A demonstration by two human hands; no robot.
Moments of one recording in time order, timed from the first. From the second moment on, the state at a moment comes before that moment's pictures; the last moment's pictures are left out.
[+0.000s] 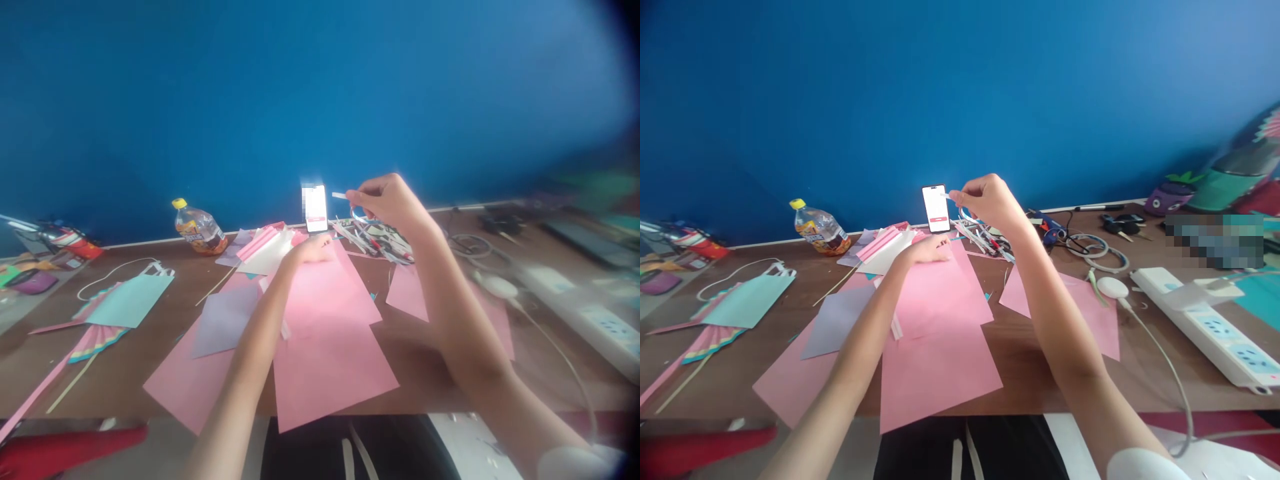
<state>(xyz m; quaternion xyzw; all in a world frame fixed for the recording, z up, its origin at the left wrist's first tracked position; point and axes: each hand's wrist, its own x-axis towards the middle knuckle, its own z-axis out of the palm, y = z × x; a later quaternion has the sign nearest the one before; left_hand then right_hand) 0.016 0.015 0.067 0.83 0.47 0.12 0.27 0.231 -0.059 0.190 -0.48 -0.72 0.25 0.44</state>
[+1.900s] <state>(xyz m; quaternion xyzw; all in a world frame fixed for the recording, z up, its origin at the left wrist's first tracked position) -0.031 0.014 0.050 0.64 0.50 0.34 0.48 0.222 0.007 0.139 -0.62 -0.75 0.24 0.00</state>
